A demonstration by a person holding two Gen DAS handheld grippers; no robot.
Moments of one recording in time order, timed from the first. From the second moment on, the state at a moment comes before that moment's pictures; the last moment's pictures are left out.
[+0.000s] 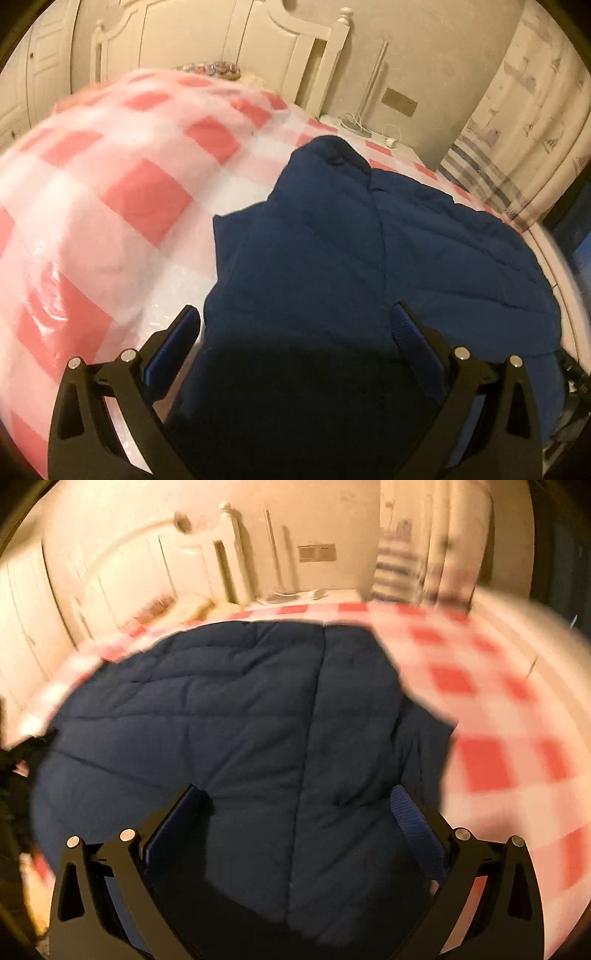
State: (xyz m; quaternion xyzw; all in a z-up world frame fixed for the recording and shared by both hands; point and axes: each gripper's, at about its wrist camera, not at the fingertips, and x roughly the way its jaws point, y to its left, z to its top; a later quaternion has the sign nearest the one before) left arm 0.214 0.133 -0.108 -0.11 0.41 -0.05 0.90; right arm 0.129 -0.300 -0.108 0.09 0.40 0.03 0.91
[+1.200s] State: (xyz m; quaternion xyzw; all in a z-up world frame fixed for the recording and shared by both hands) left arm 0.116 0.038 -0.080 0.06 0.34 -0.04 0.94; right arm 0.078 -0.193 -0.079 -0.07 0.35 0.06 0.93
